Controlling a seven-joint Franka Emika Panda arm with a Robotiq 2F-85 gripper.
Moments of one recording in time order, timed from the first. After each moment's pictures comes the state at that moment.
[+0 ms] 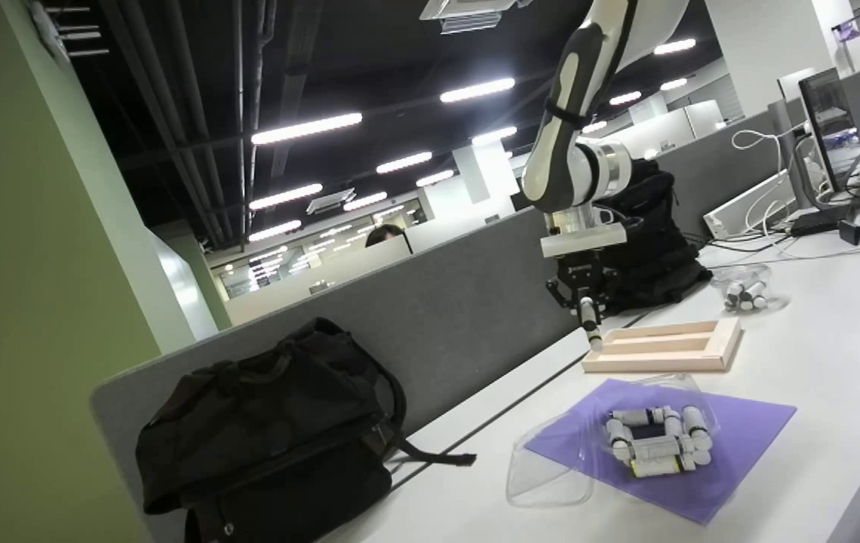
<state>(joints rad) 0.09 0.38 -0.05 -2.05 0.26 2.54 0.60</state>
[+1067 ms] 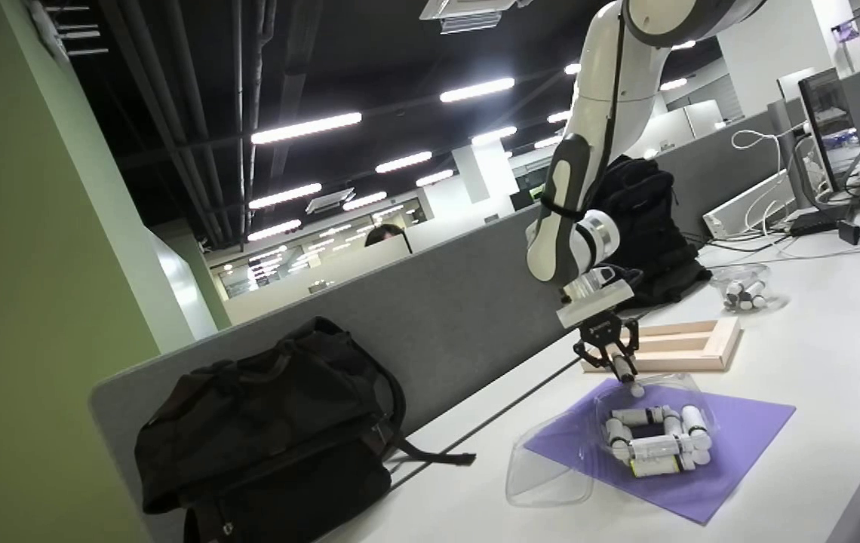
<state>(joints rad) 0.15 0.78 -0.15 -1.71 0.10 2.32 0.67</state>
